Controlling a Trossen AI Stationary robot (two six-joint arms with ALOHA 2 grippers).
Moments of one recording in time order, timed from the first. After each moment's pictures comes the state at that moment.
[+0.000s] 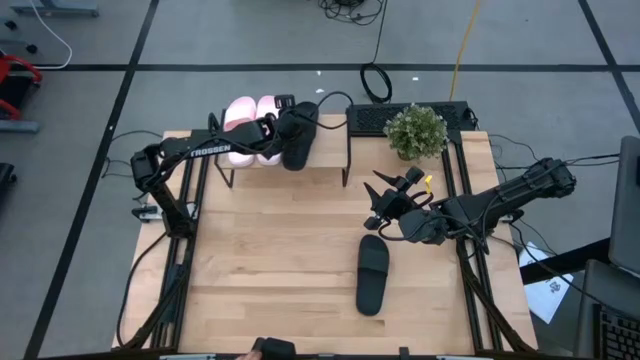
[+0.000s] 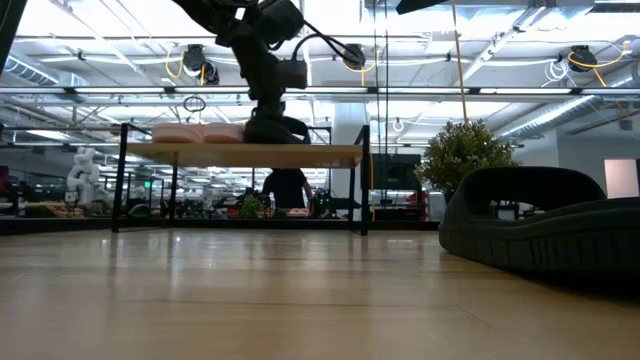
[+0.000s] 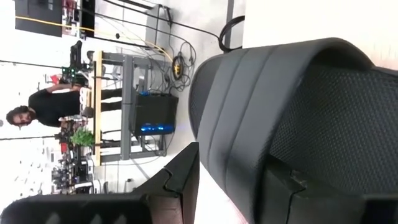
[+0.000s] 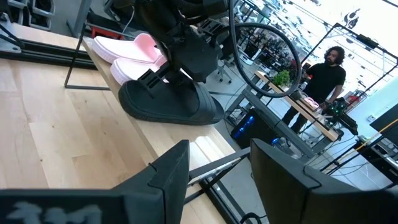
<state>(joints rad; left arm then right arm) 0.43 1.71 1.40 -0.42 -0.67 0.78 0.36 1.26 1.02 -0.21 1.20 -0.12</state>
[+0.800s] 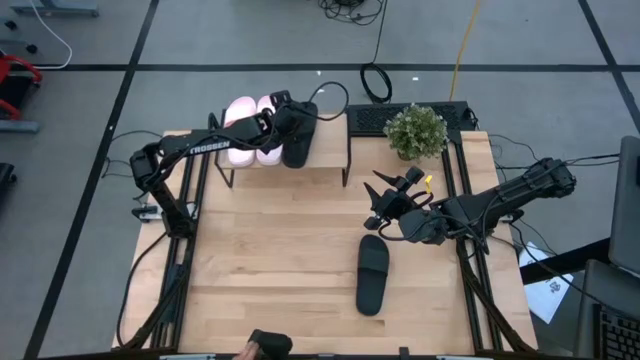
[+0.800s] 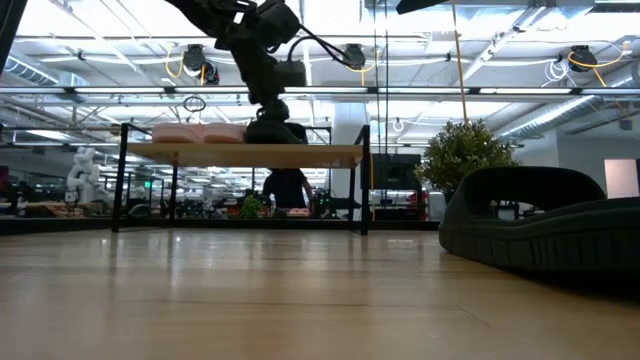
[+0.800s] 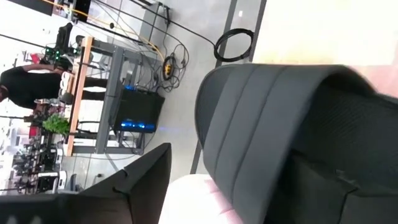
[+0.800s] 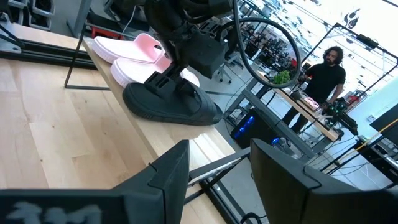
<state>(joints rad) 0.47 1.70 1.40 -0.40 -0.60 0.65 0.36 1.26 1.02 -0.21 1.20 -0.12</state>
